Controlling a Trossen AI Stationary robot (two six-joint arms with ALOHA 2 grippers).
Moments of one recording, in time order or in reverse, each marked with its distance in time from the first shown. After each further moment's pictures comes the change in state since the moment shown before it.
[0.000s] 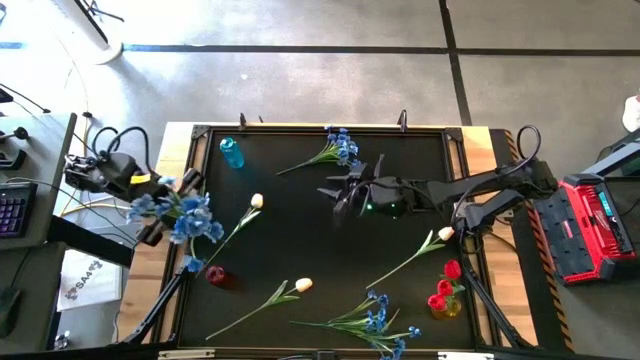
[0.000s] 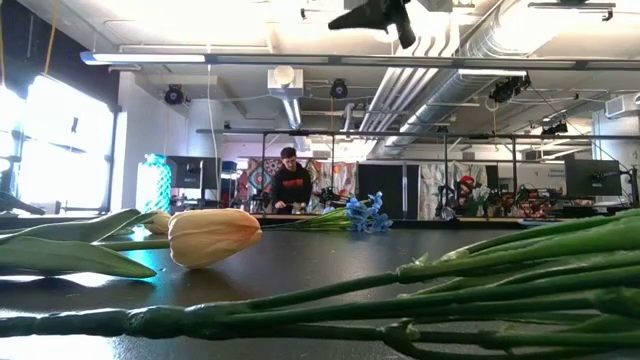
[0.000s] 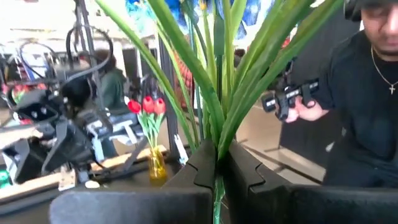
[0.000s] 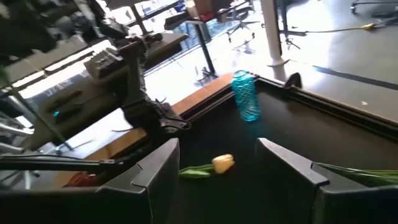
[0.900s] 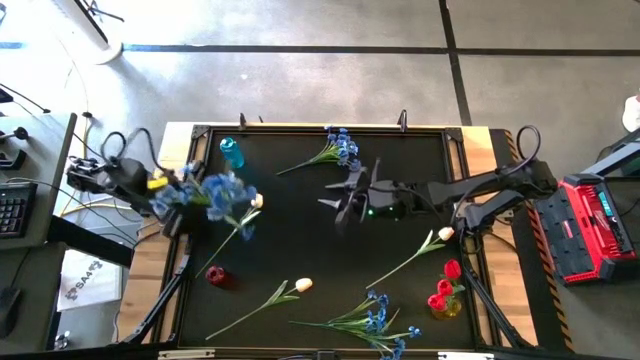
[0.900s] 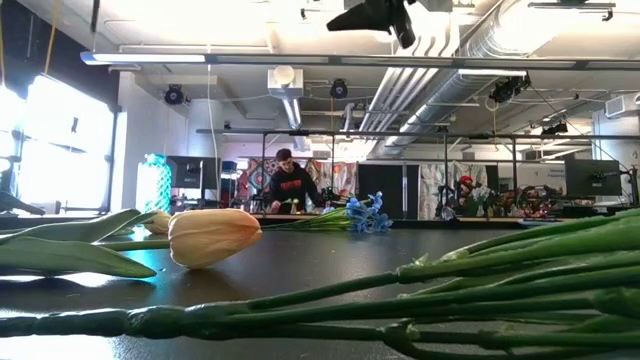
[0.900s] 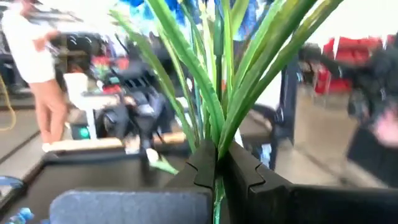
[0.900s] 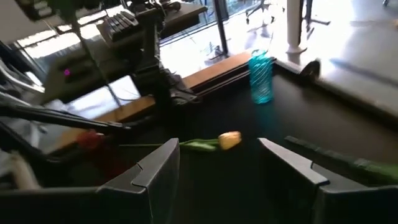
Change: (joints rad) left arm 0.001 -0.030 -0.057 0.001 -0.302 -0.060; right arm 0.022 0.000 -0.001 -0.067 -0.087 -0.063
